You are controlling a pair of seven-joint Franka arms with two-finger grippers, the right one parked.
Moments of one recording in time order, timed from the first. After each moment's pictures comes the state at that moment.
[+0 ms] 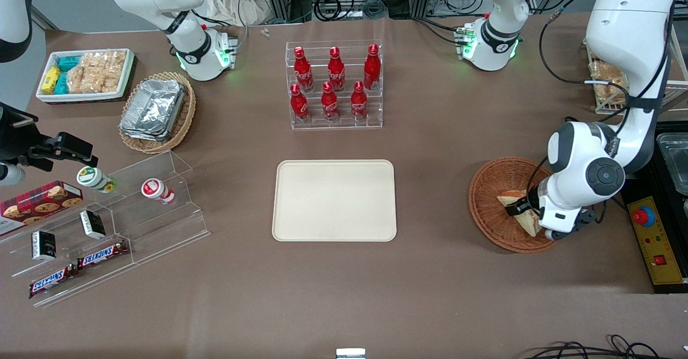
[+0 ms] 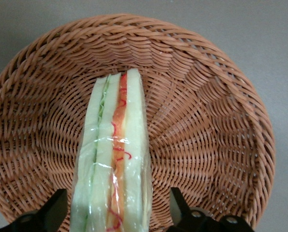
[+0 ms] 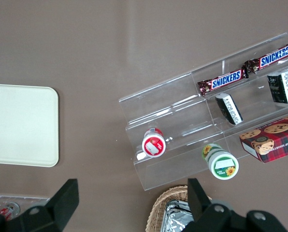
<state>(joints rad) 0.17 0.45 -0.23 -1.92 0.16 2.27 -0.64</state>
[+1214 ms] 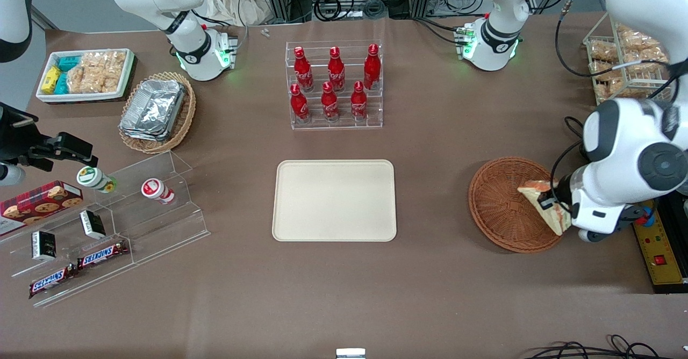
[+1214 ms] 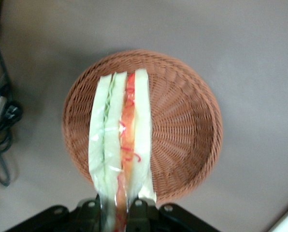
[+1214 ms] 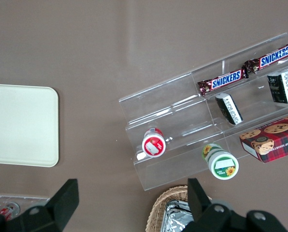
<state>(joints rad) 0.17 0.35 -0.29 -1.59 0.15 1.76 -0.60</state>
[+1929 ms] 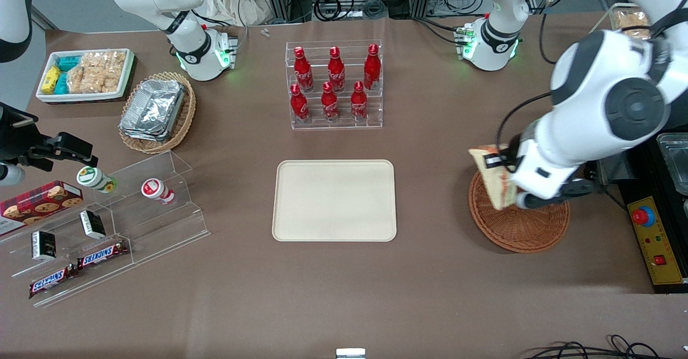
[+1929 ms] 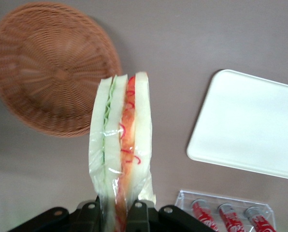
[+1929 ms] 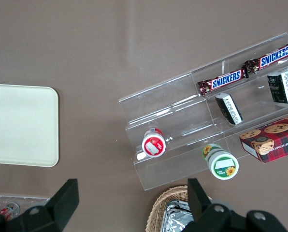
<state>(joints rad) 0.13 0.38 -0.56 -1.38 0.06 1.56 -0.62</state>
